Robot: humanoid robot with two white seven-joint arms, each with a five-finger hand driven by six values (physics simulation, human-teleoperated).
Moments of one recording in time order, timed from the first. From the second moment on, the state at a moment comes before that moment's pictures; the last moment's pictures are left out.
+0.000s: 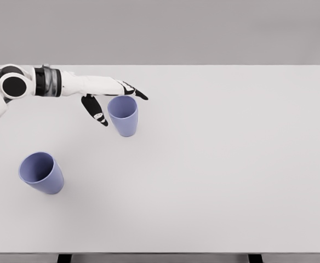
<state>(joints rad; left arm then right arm) -1.21 0.63 -1.41 -1.06 0.17 -0.61 -0.48 -0.01 0.00 0.06 0.15 0.14 -0.14 0.61</state>
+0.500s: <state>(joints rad) -1.17 0.62 -1.39 -1.05 0.15 -0.61 -0.47 -0.01 0.00 0.06 0.15 0.14 -0.14 0.61</state>
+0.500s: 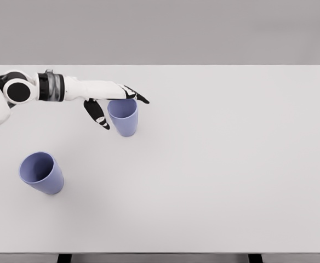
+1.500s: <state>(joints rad) -1.21 0.82 -1.35 -1.30 0.21 -0.61 -0.46 -0.01 0.00 0.06 0.15 0.14 -0.14 0.61</state>
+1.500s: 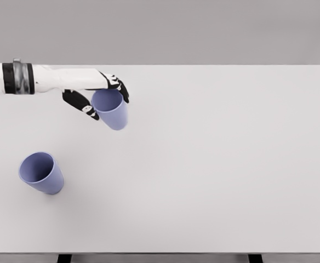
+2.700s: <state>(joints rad) -1.33 1.44 -1.35 -1.75 0.36 -0.61 -0.61 -0.01 0.00 0.06 0.15 0.14 -0.14 0.61</state>
